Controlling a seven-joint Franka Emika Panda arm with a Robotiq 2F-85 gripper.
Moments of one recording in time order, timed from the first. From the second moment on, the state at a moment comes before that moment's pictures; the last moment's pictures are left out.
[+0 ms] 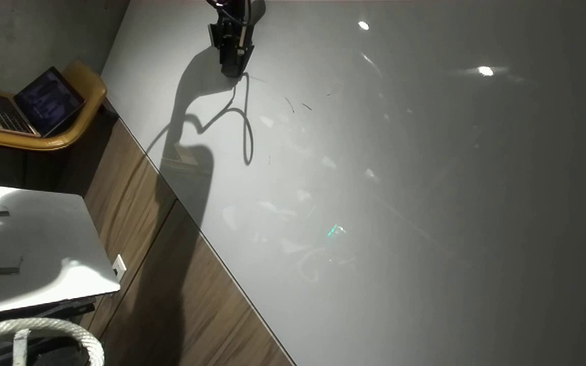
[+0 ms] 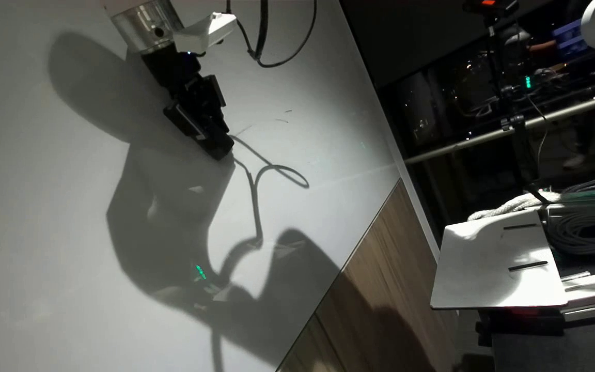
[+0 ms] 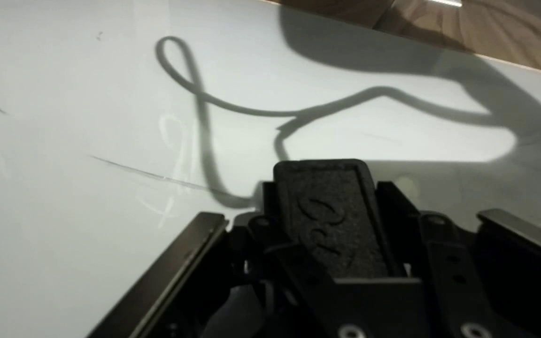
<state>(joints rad) 0.39 0.35 0.16 -1.22 -0.54 1.66 0.37</state>
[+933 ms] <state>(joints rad) 0.35 0.25 0.09 -1.31 -0.58 1.62 0.36</state>
